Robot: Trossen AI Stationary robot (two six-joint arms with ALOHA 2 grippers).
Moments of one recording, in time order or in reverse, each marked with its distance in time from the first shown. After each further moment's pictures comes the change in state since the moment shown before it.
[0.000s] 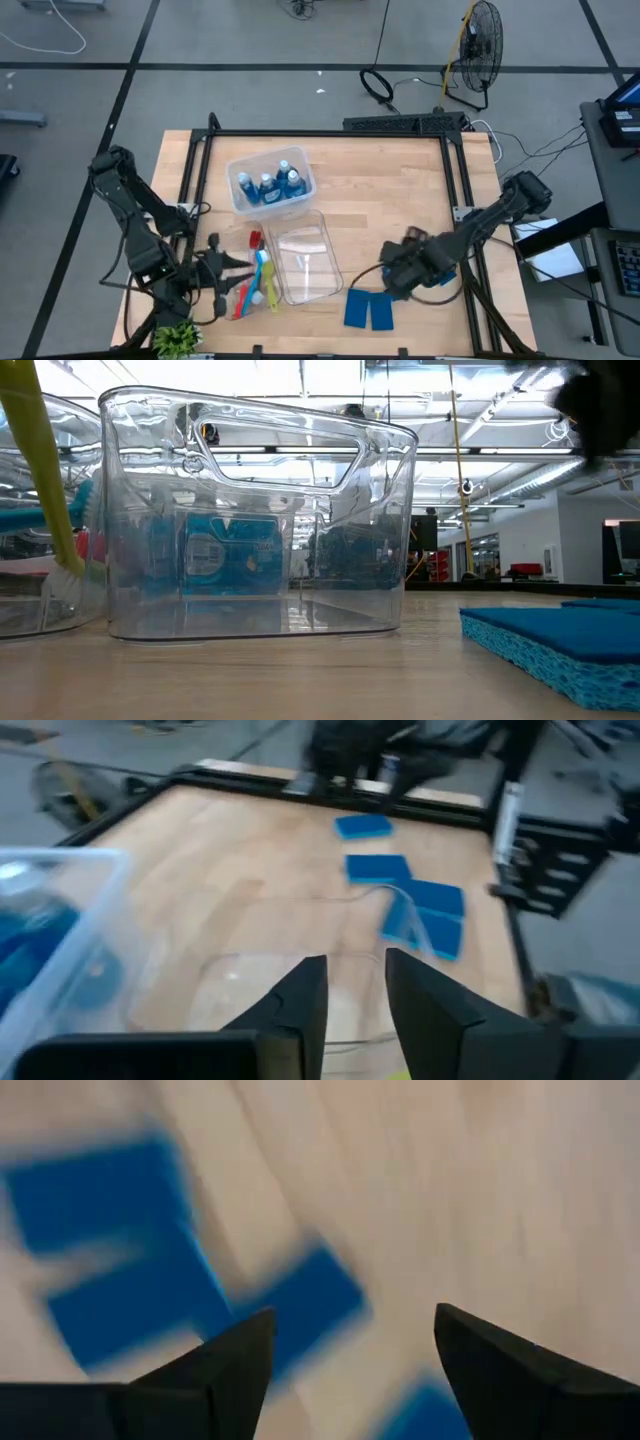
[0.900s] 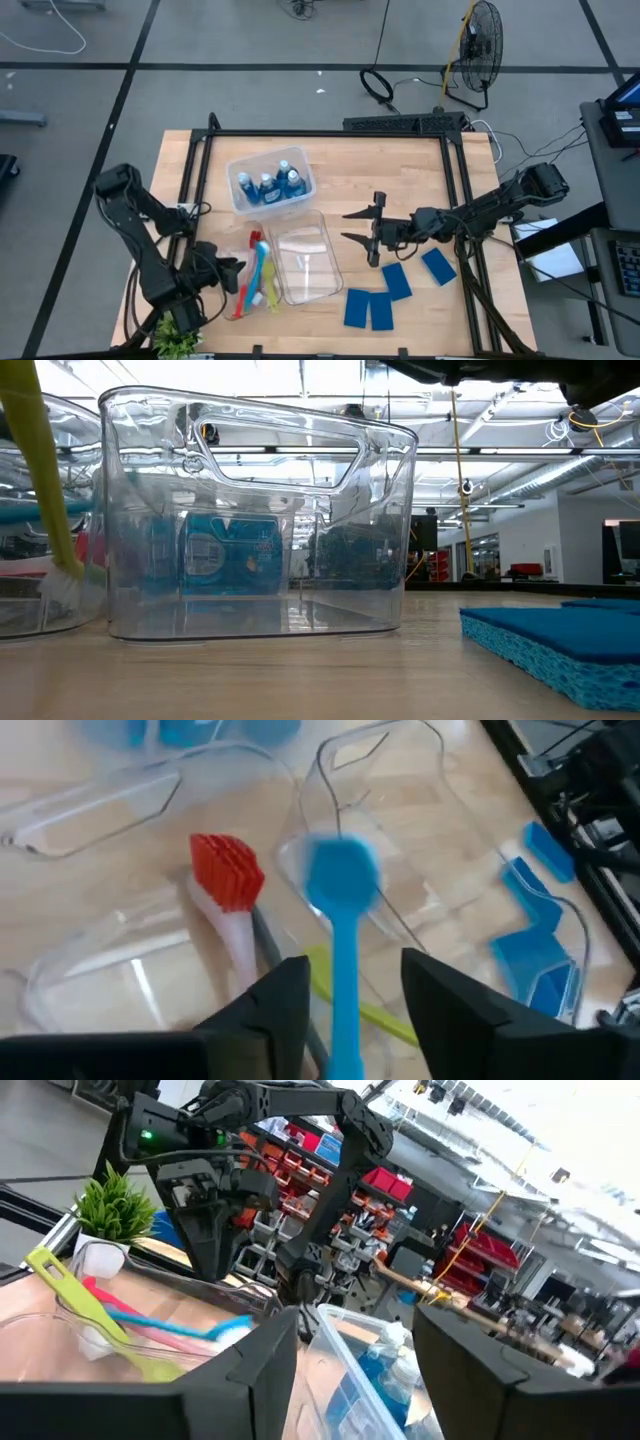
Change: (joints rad) left arm -0.054 0.224 -0.001 -0.621 0.162 -1.538; right arm -0.296 -0.204 -0.722 2.193 0.090 -1.447
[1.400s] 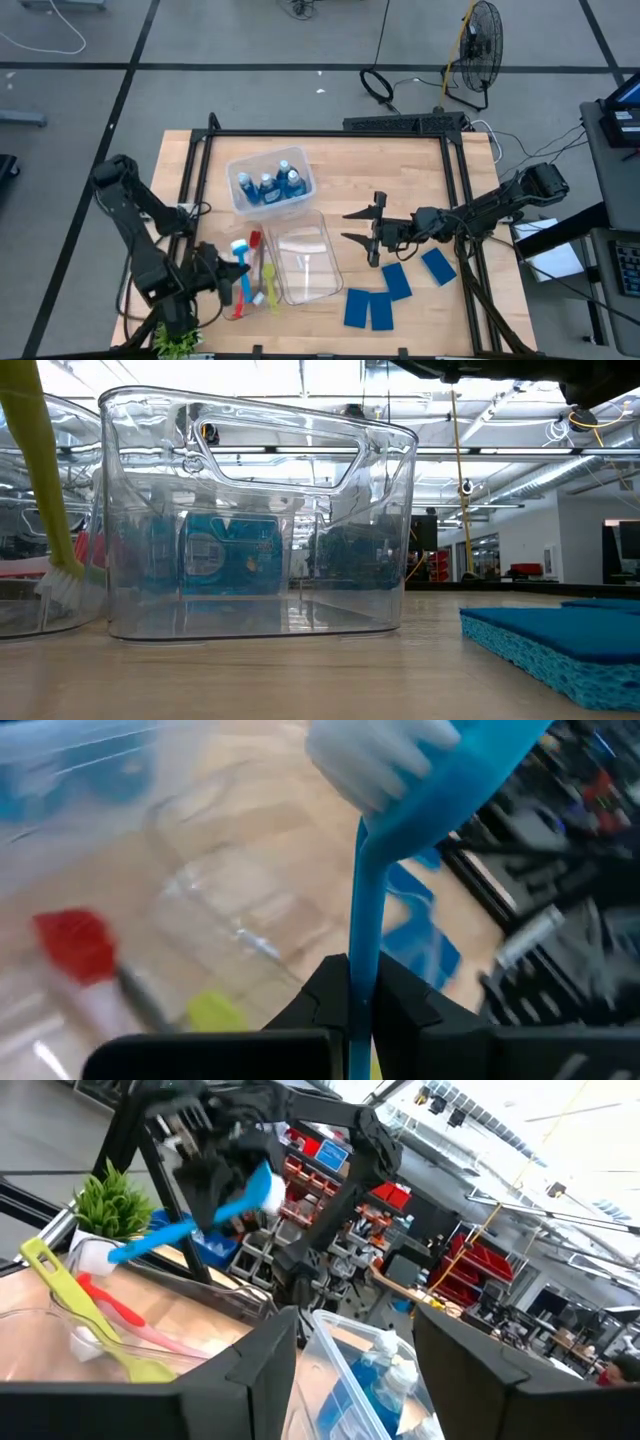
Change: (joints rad) left arm 0.003 -0.104 0.001 0.313 -0.207 0.449; right arm 0.001 0.000 0.000 0.016 -0.010 -0.047
